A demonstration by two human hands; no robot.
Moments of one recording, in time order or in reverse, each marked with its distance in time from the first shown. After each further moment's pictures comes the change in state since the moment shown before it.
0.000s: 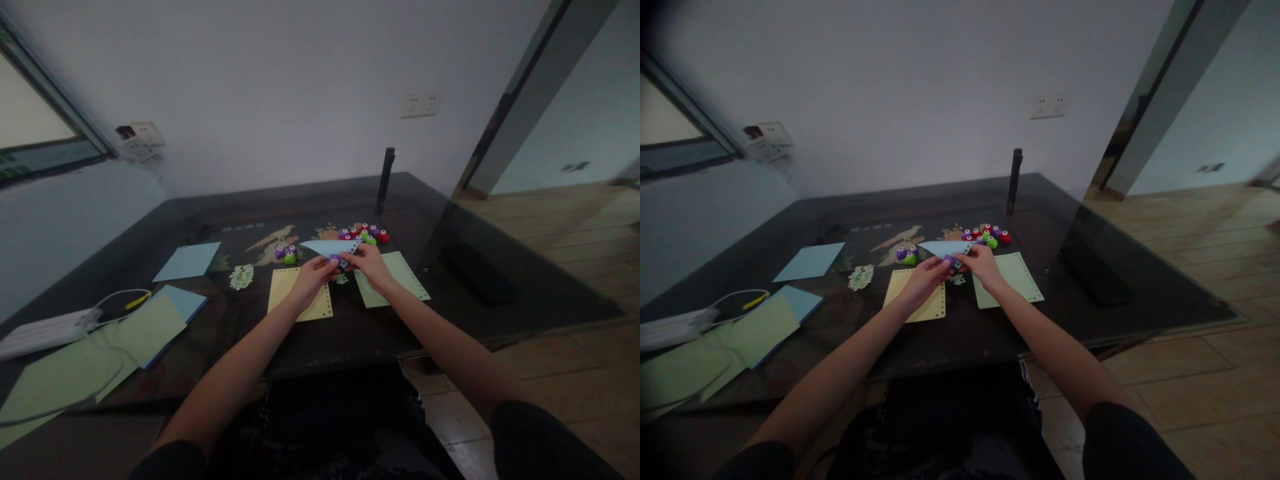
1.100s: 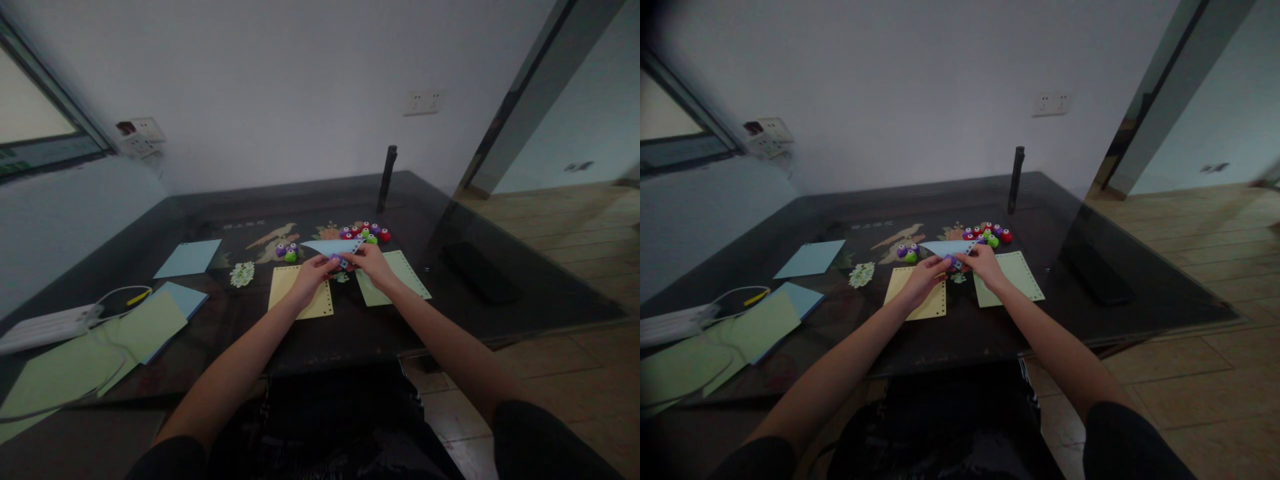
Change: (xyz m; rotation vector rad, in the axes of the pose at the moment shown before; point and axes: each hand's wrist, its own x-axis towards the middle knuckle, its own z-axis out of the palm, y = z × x) left_hand -0.003 0.003 0.000 0.110 0.037 -0.013; right_hand 0.002 0.003 -0.005 -0.091 -0.071 0.022
